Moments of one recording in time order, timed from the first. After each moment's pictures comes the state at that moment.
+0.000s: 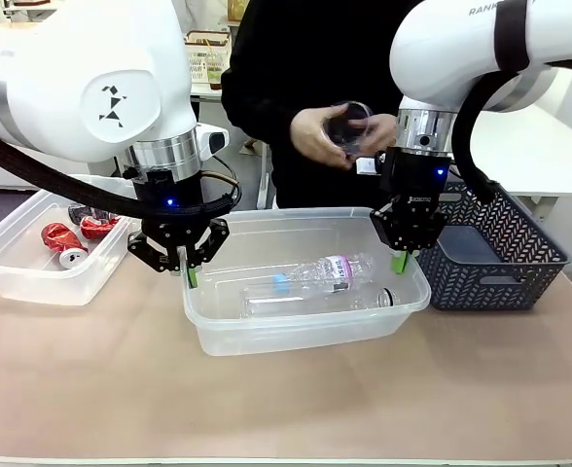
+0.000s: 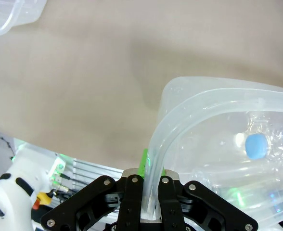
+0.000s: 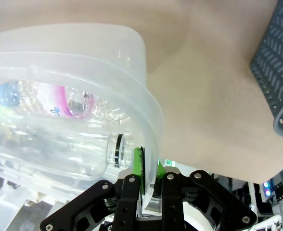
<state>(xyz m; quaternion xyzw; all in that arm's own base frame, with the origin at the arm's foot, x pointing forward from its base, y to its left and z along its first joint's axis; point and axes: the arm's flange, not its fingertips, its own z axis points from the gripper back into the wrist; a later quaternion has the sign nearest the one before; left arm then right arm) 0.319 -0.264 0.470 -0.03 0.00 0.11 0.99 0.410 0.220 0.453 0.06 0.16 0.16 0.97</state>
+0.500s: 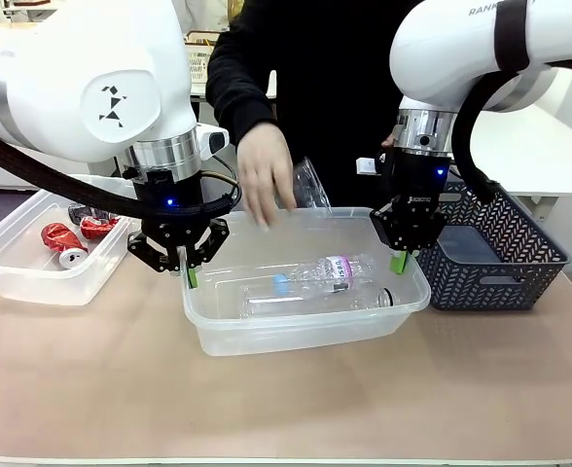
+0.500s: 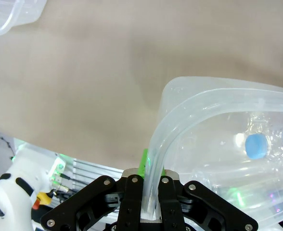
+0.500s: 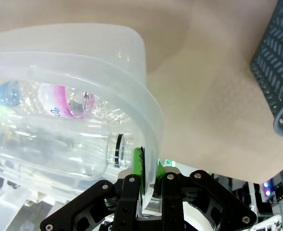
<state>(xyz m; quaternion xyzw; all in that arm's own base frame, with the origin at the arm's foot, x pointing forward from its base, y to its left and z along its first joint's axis) 0.319 -0.264 0.470 -0.03 0.00 0.11 0.99 0.410 0.220 0.453 0.06 0.16 0.16 0.97</state>
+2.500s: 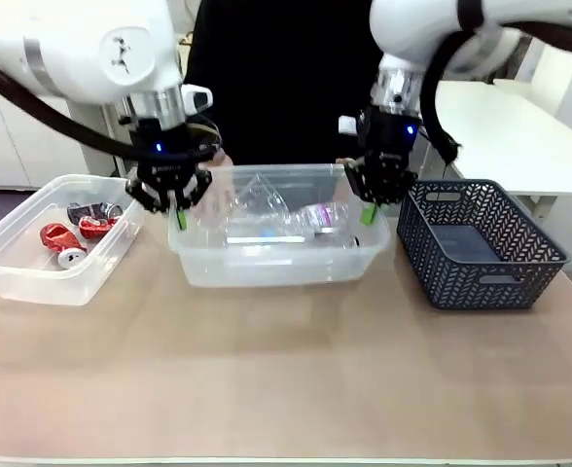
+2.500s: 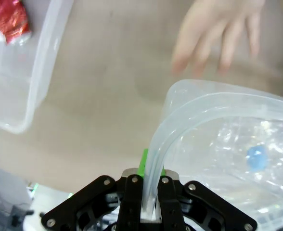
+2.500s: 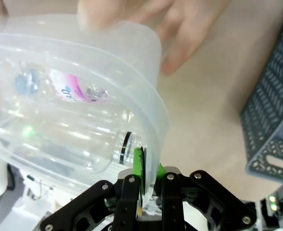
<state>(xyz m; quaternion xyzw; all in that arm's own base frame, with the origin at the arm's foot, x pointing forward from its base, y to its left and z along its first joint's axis) 0.467 -0.221 0.479 -0.04 -0.01 0.09 1.00 0.510 0.244 0.484 0.10 0.13 0.14 0.98</state>
